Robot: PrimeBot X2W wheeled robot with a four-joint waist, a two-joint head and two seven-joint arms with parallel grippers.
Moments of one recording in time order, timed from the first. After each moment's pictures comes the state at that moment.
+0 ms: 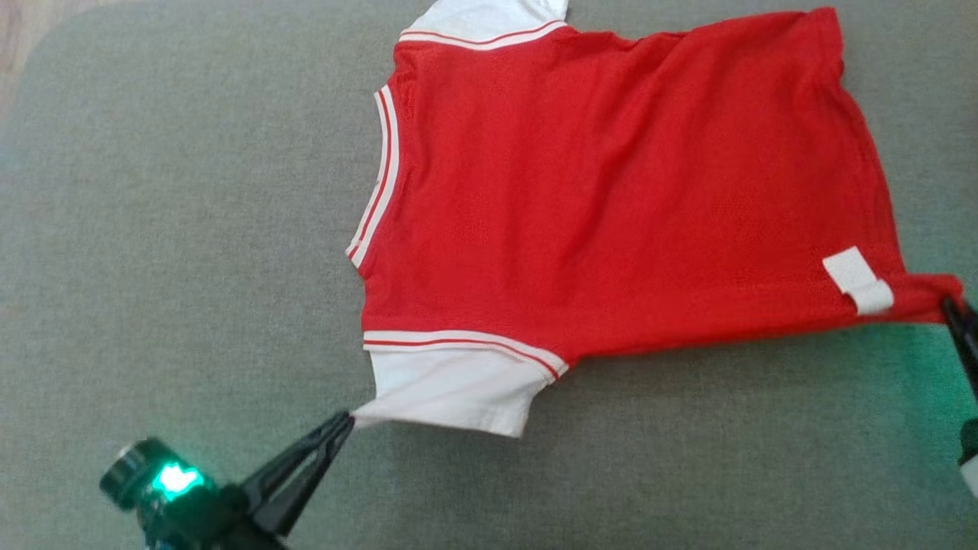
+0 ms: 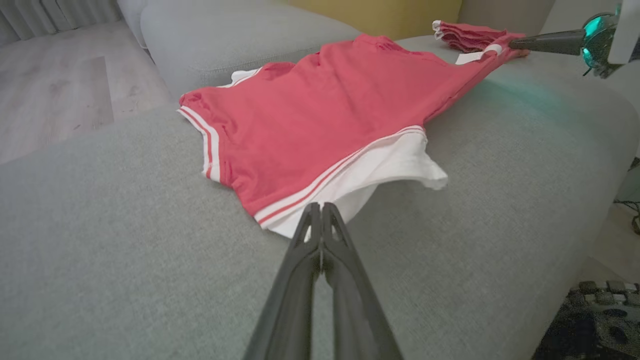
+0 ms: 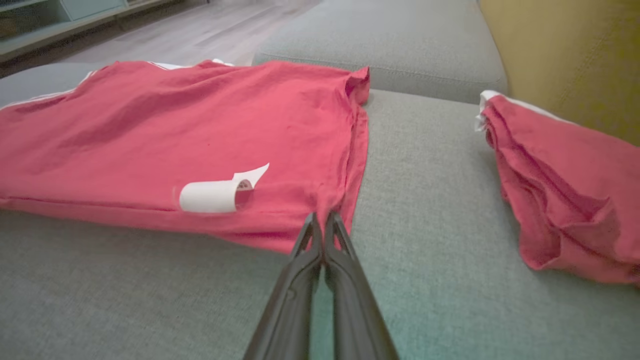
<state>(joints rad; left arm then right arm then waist) -0.20 0.86 -1.00 -0.19 -0.59 0.16 -0.26 0.03 -0.76 0.27 0.21 0.64 0.13 -0.25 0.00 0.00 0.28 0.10</state>
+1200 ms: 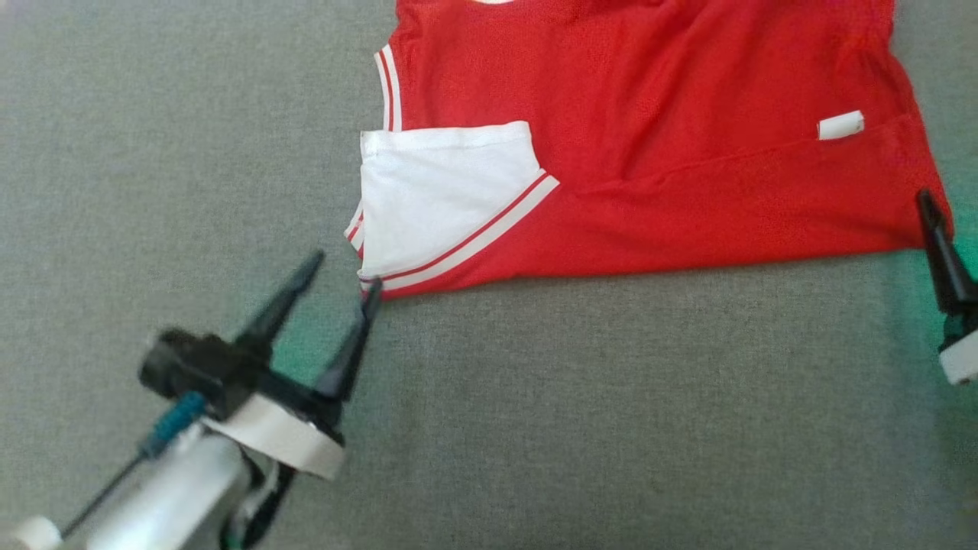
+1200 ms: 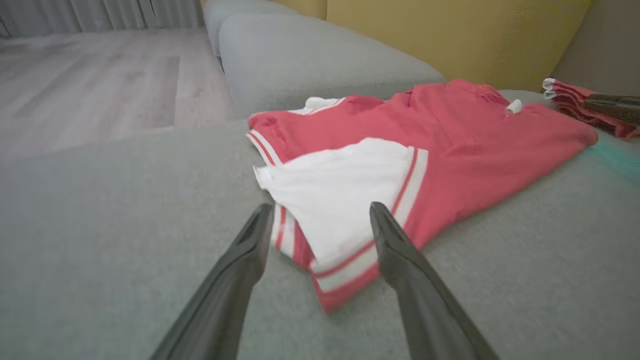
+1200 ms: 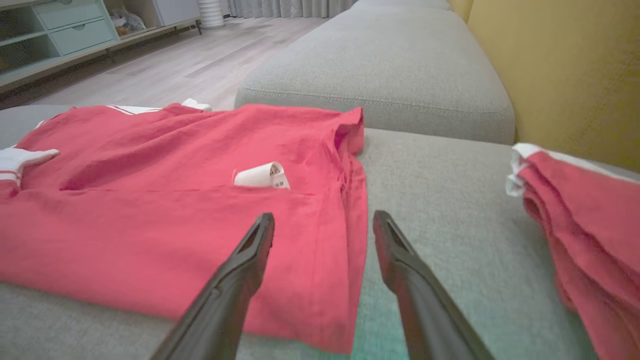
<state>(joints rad) -0.42 0.57 -0.84 0.11 -0.67 0.09 -0.25 -0.29 -0.69 0.31 0.36 0.62 0.13 -0.24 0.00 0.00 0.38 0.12</state>
